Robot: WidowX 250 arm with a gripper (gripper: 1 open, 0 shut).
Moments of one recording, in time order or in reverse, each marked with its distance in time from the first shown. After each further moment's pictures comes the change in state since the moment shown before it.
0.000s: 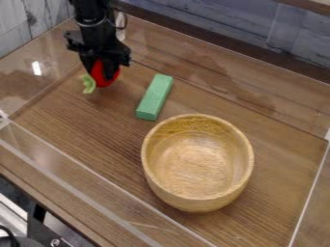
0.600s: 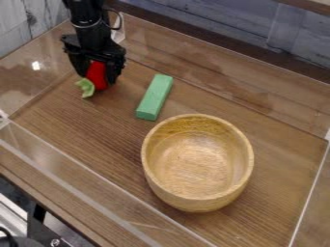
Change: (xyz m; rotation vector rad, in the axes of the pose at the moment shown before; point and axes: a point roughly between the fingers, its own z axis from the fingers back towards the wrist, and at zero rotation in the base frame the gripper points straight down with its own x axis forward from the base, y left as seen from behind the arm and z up) arm 0.002 0.007 -0.005 -0.029 0.031 0.036
